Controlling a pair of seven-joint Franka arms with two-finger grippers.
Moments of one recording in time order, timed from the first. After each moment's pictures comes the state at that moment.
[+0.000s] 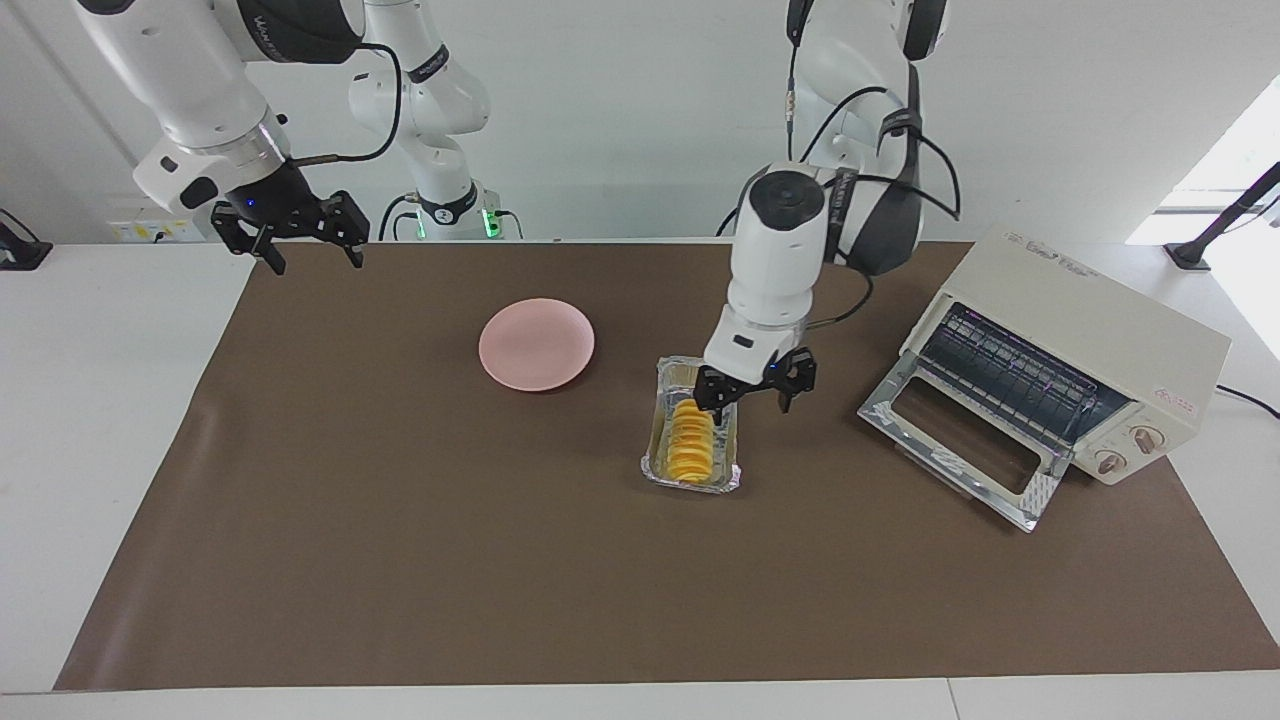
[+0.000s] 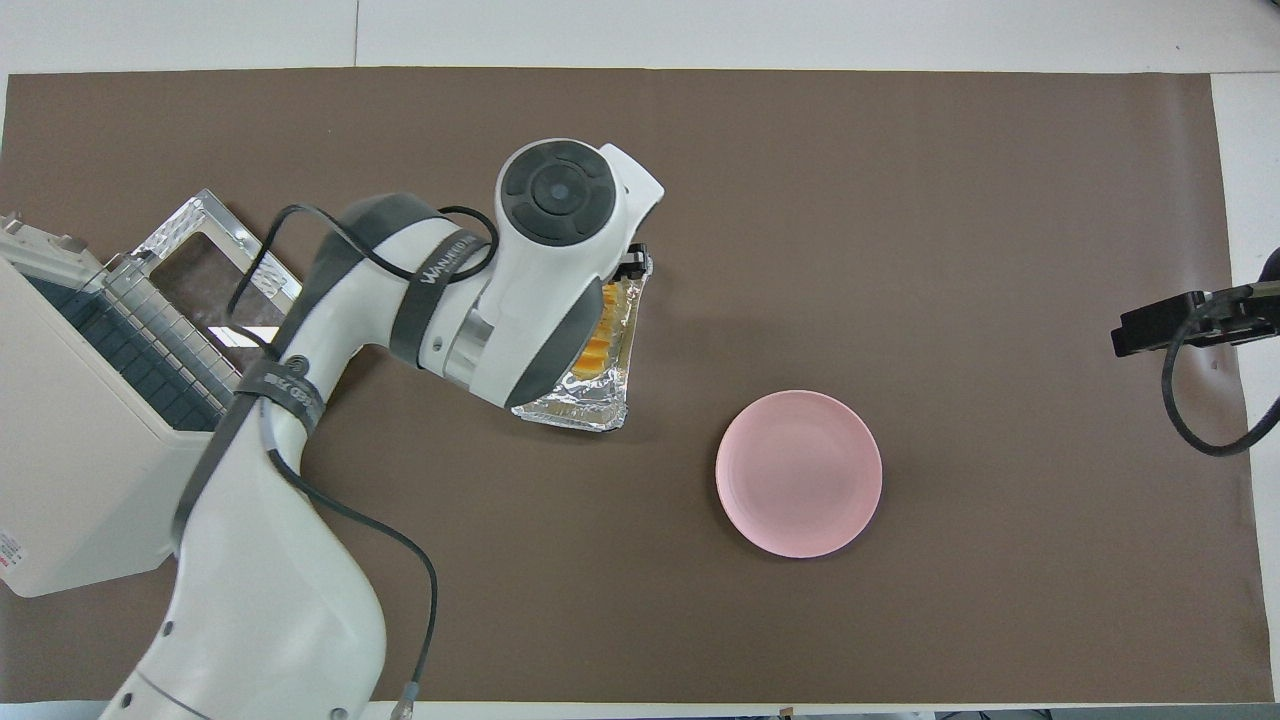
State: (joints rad) left arm -0.69 0.39 0.25 -1.45 -0.03 1.91 -0.59; right arm -0.03 -0.06 0.04 -1.66 0.02 1.54 -0.04
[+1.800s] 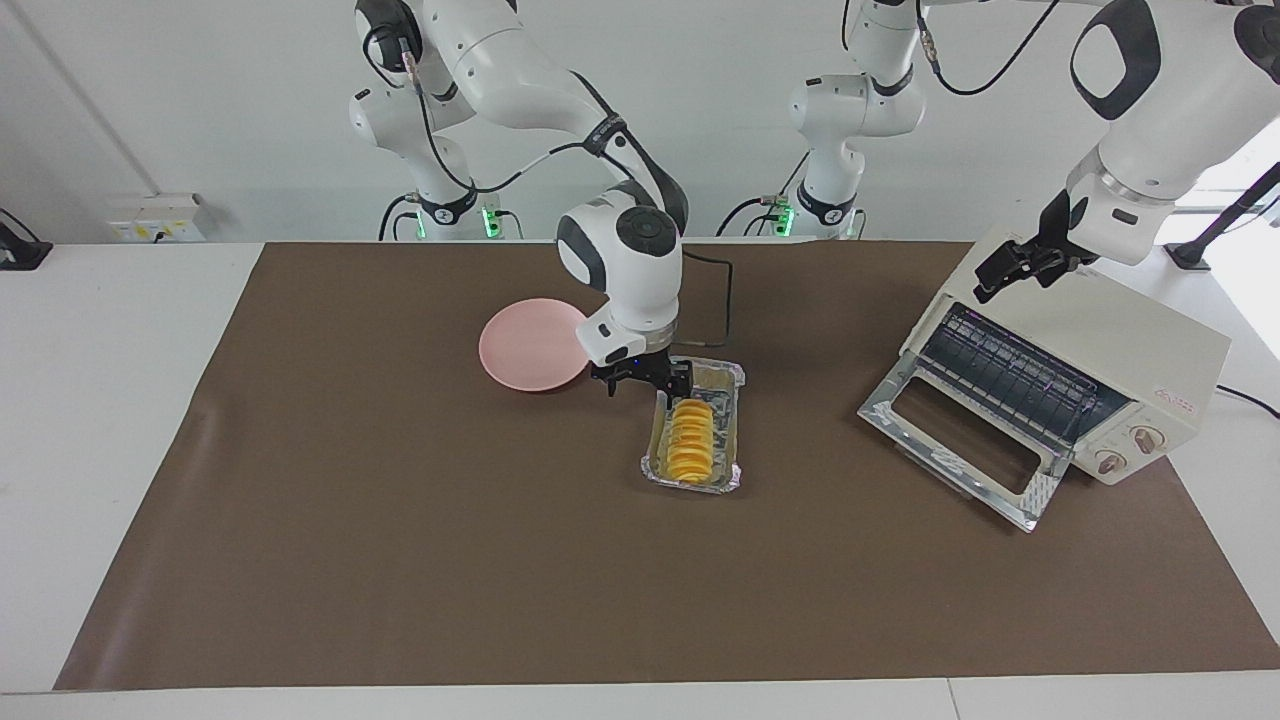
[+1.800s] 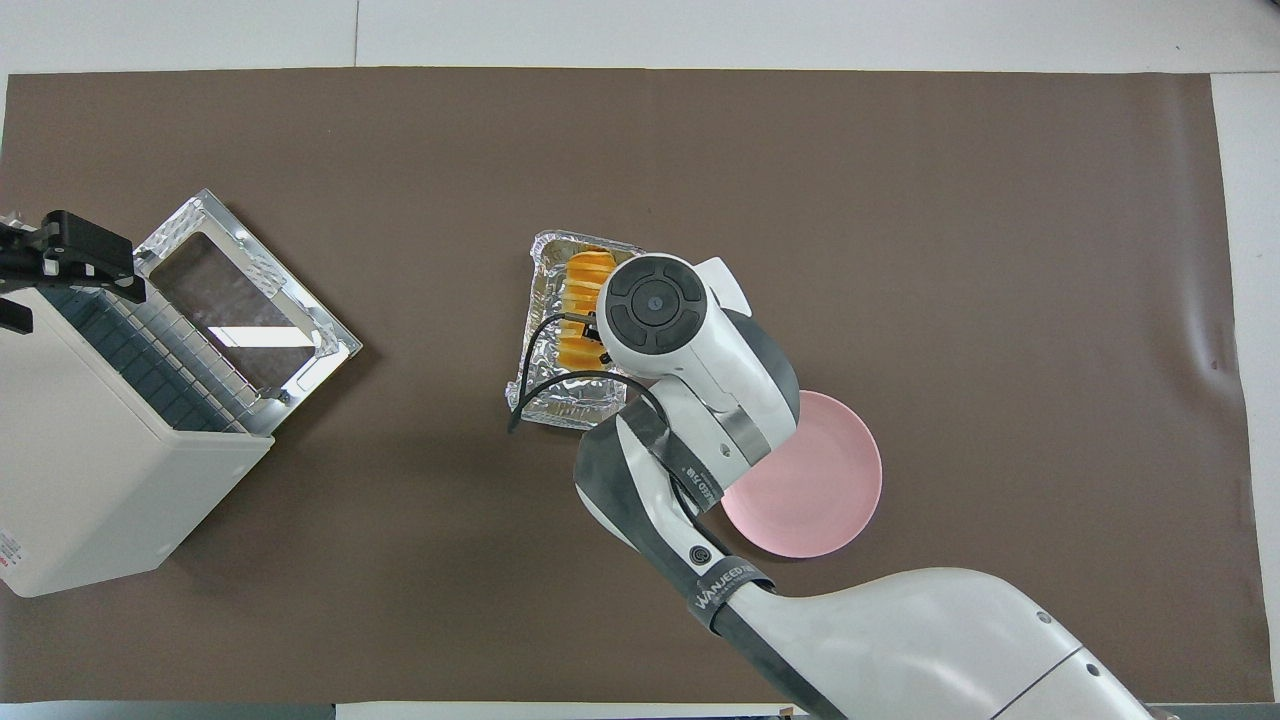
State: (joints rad) left arm -0.07 0.09 0.06 -1.49 -0.04 1.43 -0.19; right arm 0.57 0.48 0.04 -1.64 -0.07 2.17 0.95
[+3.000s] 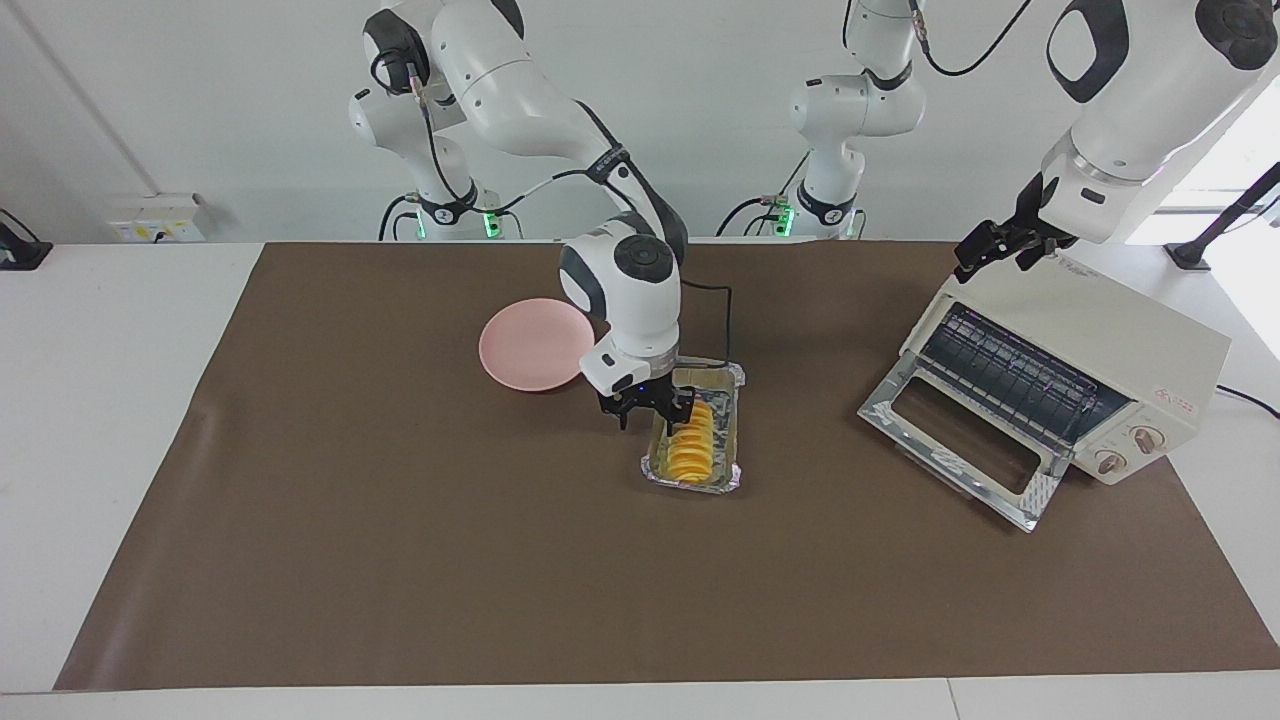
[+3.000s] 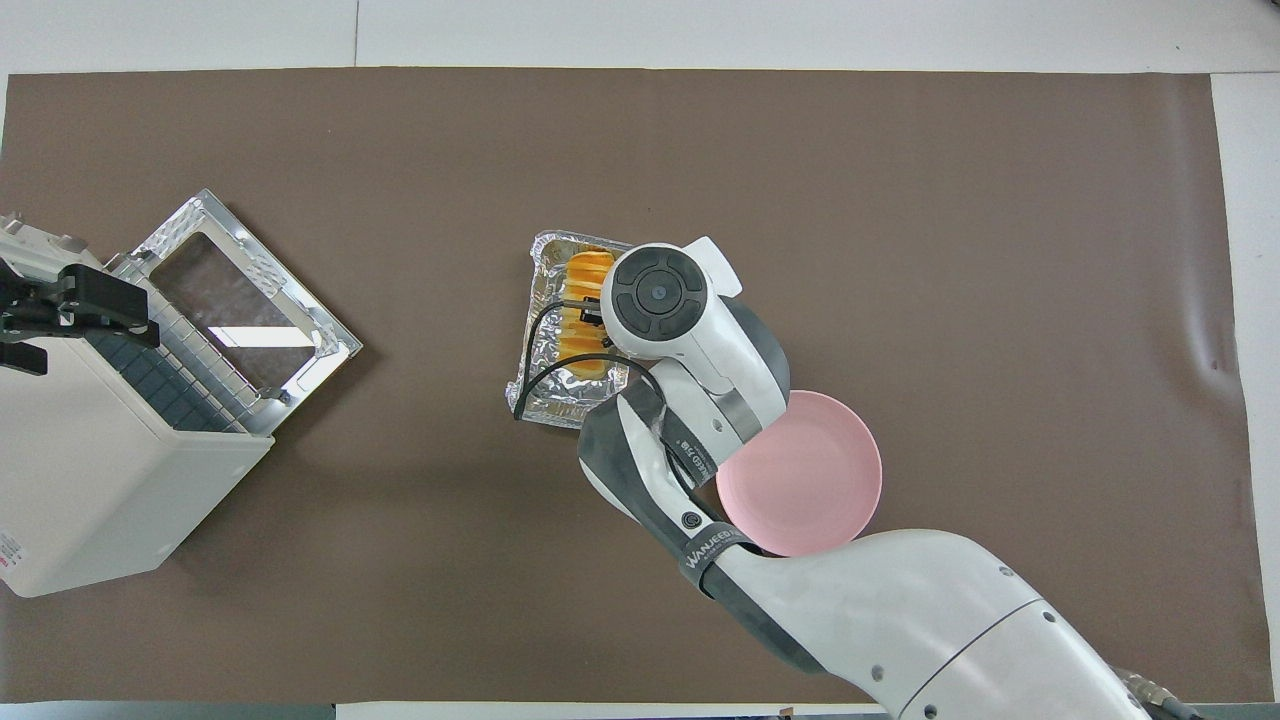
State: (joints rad) left arm -0.07 0.00 0.04 -1.61 -0.04 1.47 -0.18; right arm 0.56 0.54 0.04 -1.64 -0.08 2.28 0.84
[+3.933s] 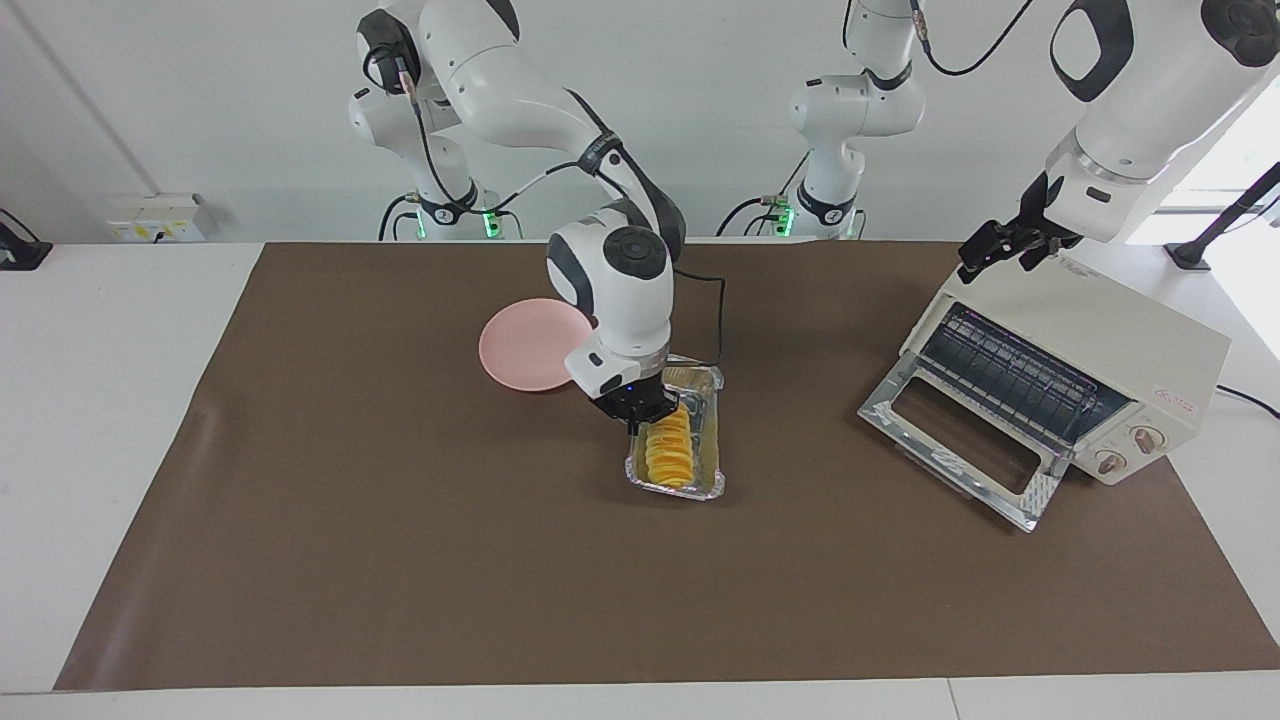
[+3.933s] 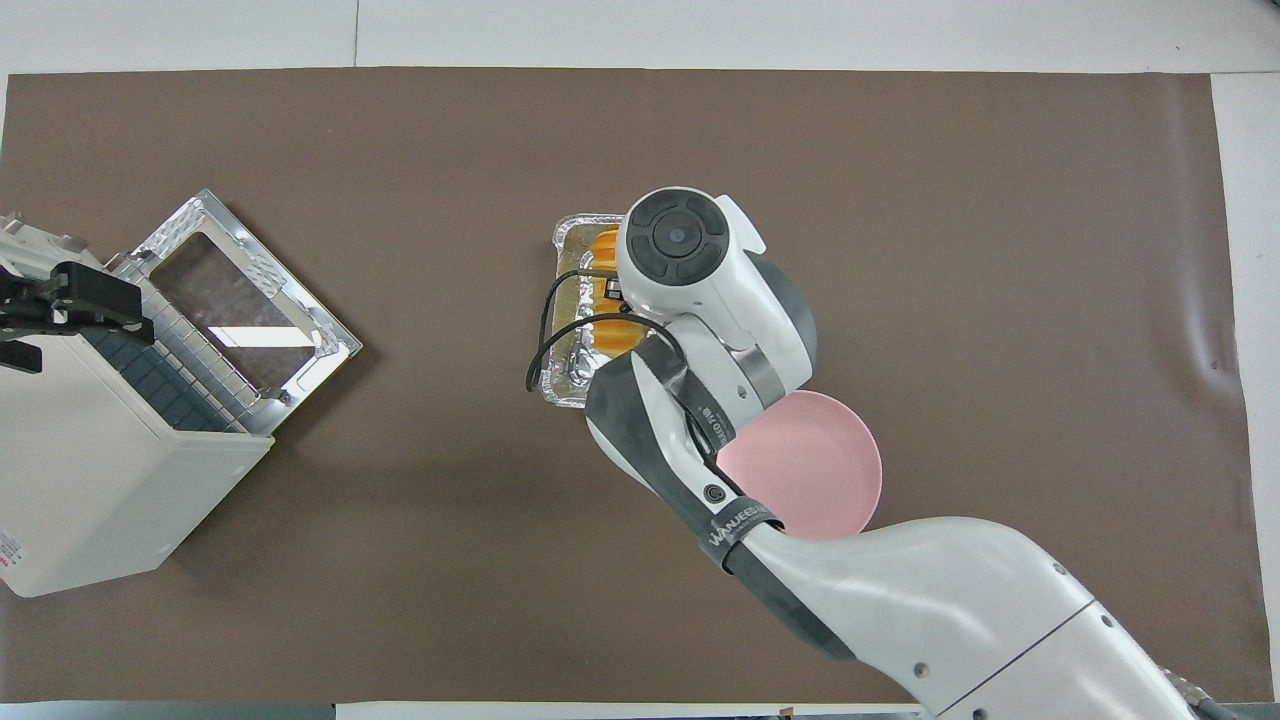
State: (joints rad) left arm -0.07 0.00 0.05 -1.61 -0.04 1.47 -0.18; right arm 0.49 0.53 0.04 -1.47 -0.05 2.05 0.73
